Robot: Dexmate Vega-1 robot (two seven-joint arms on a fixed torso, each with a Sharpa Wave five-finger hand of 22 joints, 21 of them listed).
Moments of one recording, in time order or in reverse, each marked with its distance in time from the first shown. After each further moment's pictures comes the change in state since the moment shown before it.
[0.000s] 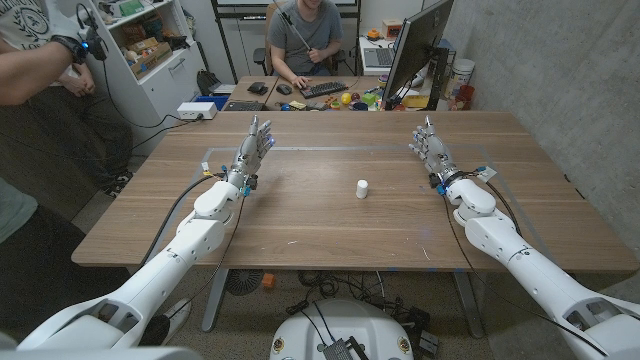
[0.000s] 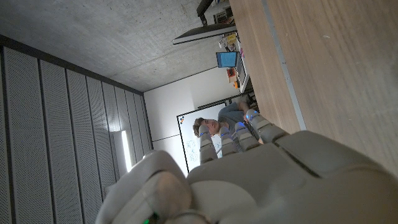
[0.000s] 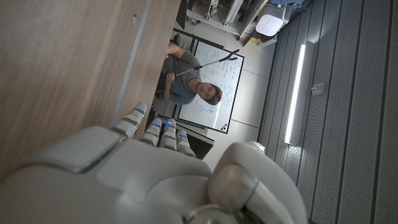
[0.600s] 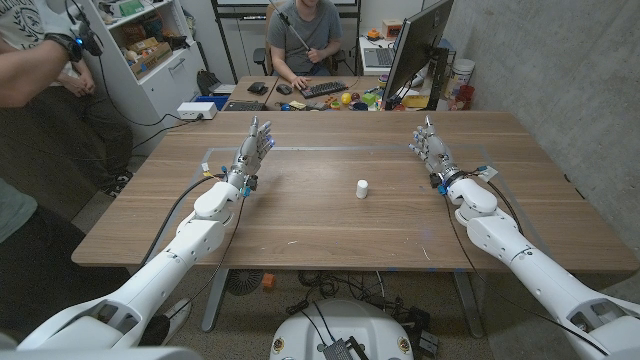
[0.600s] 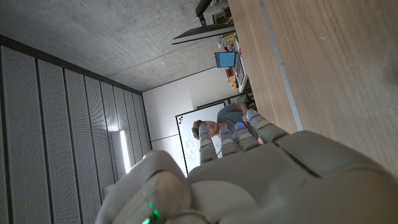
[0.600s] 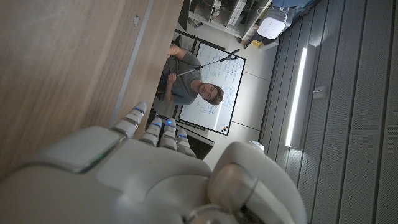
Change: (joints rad) left arm 0.003 0.001 0.000 -0.002 -0.003 0.005 0.003; left_hand 0.000 0.000 0.000 0.000 0.000 0.000 0.000 0.000 0.000 0.000 0.000 0.005 0.000 0.000 0.000 0.000 0.000 0.000 0.000 0.000 0.000; right arm -0.014 -0.029 0.000 -0.049 -0.017 -0.030 -0.020; right_hand 0.012 0.004 0.001 -0.001 0.000 -0.003 -0.004 0.000 0.000 0.014 0.013 0.009 0.003 0.002 -0.002 0.004 0.000 0.007 0.007 0.000 0.002
